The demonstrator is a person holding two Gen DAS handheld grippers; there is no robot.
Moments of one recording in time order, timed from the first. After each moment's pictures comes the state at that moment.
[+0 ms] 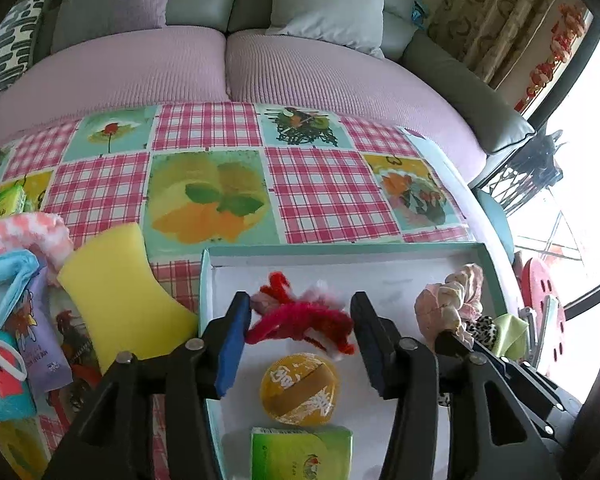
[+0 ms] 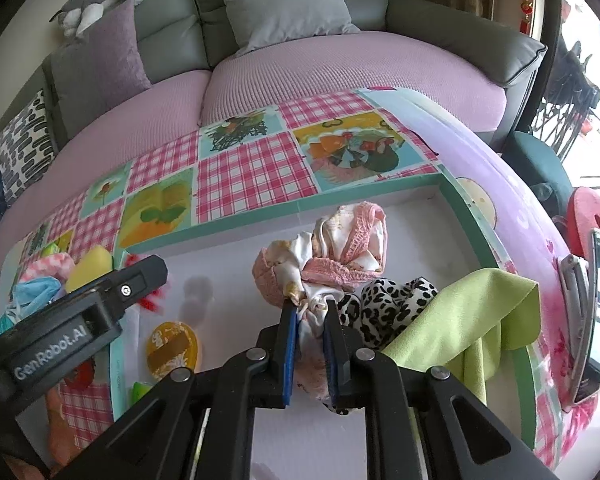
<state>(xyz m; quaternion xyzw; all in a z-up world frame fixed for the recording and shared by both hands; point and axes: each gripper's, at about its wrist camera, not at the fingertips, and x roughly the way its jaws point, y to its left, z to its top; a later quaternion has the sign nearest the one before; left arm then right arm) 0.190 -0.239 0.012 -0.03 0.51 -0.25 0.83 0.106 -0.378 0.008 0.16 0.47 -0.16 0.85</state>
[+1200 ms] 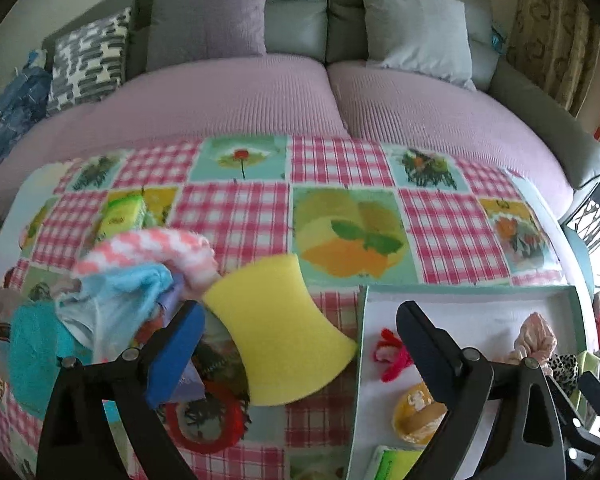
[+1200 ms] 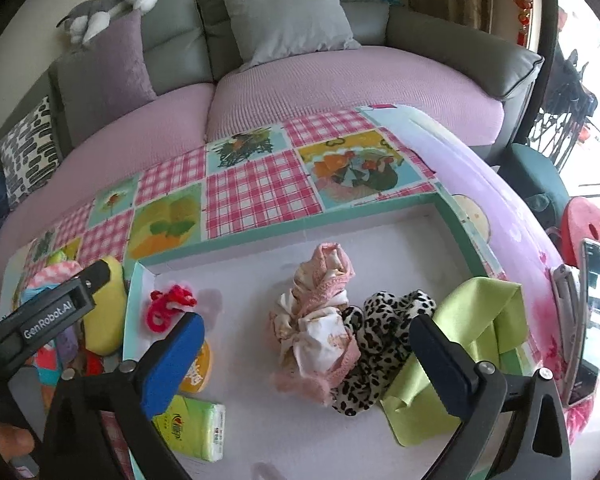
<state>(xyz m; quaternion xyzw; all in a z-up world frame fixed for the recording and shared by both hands) 0.201 -0.188 0.023 0.02 0.46 -0.07 0.89 0.102 -0.376 0.020 0.15 0.45 -0.16 0.87</state>
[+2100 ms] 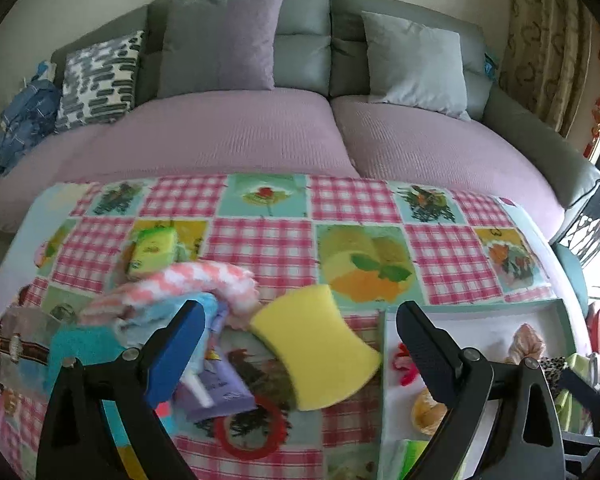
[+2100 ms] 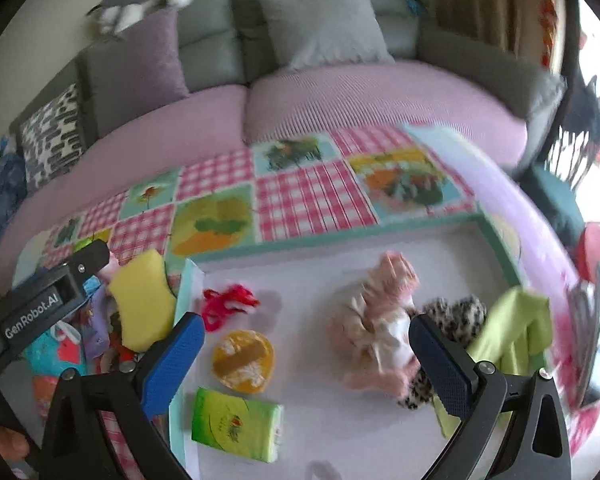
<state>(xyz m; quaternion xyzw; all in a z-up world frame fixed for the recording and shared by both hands) 0.192 -0.149 0.053 0.01 0.41 -0.08 0.91 0.110 -0.340 0.031 0.14 0.44 -0.13 0.88</state>
